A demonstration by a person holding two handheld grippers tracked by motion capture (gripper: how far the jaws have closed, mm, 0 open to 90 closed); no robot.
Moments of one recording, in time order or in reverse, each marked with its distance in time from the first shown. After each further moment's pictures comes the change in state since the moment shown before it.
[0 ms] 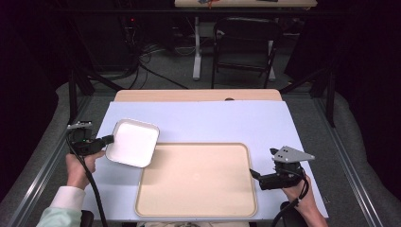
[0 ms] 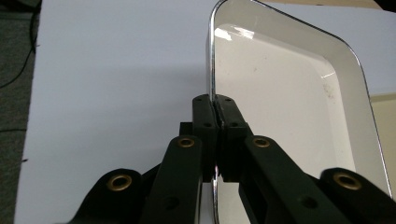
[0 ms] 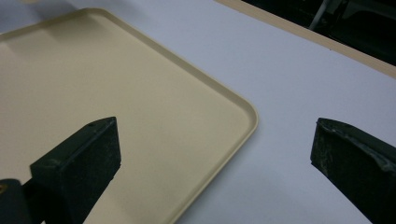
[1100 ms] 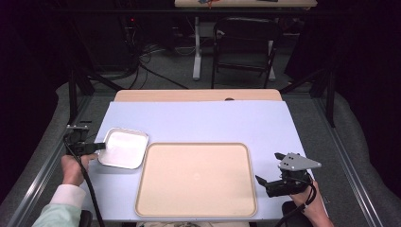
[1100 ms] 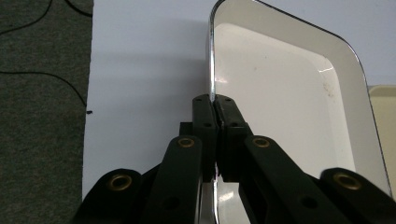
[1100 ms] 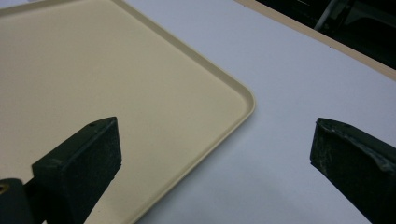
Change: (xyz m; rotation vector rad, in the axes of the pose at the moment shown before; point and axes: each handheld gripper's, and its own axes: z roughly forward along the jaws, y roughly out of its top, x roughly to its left) left arm 0.063 -0.014 0.027 0.160 0.100 -0.124; right arm -0.003 -0.017 -0.013 0.004 0.013 -0.063
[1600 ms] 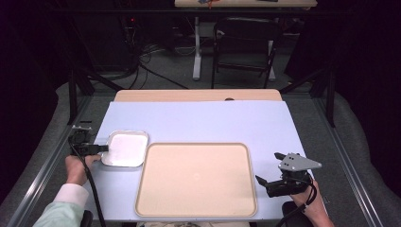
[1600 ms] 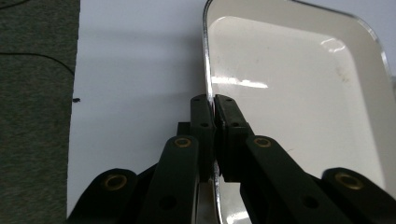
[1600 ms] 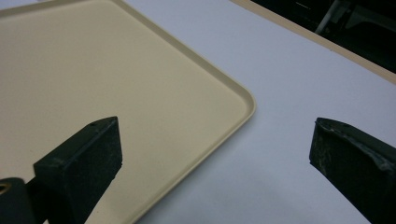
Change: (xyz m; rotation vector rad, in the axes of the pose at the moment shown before) left arm 0.006 -0.002 0.018 0.063 -0.011 -0.047; right arm -0.001 -0.001 0.000 -0.011 0.007 -0.010
